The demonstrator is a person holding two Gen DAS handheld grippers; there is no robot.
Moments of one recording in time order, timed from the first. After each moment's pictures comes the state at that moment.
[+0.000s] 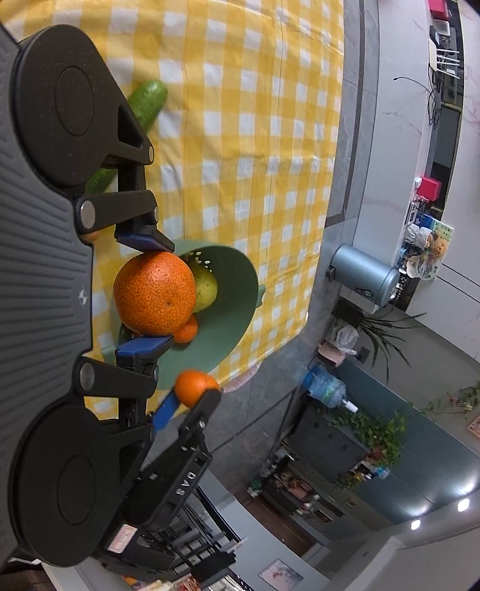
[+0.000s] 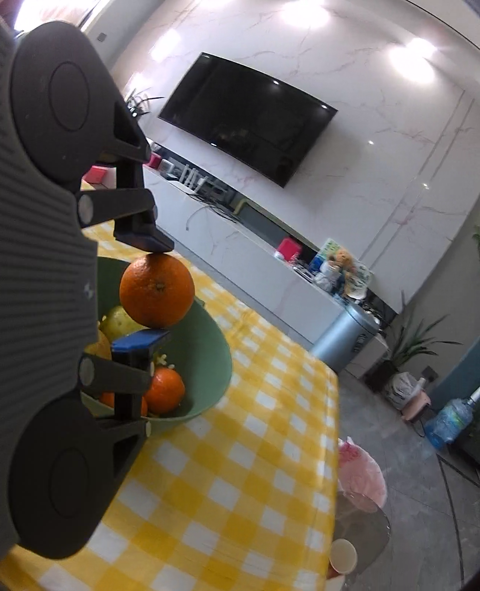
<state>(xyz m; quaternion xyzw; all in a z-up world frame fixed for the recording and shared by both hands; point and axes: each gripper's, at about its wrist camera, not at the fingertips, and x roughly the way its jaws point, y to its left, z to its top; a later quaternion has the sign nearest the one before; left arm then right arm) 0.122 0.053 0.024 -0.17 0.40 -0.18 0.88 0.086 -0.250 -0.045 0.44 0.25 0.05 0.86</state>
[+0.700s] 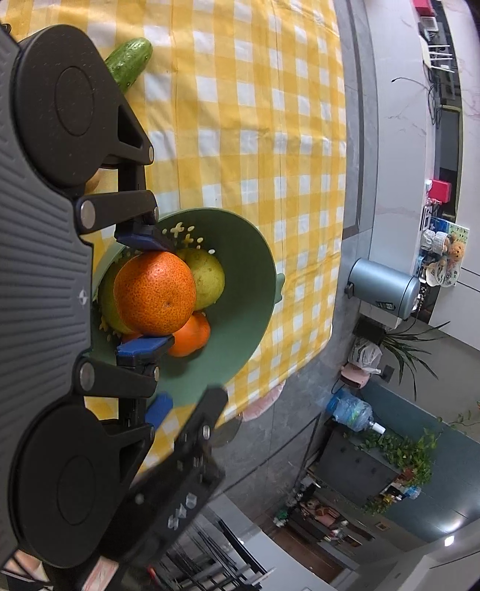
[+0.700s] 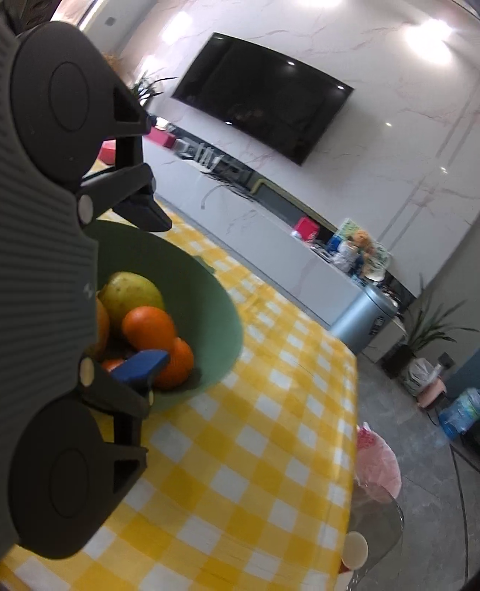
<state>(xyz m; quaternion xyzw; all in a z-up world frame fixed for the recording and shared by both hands) 0.155 -0.008 0.000 -0.12 0.43 -0.15 0.88 0.102 -0.263 -0.066 0.43 0.28 0.02 0.86</state>
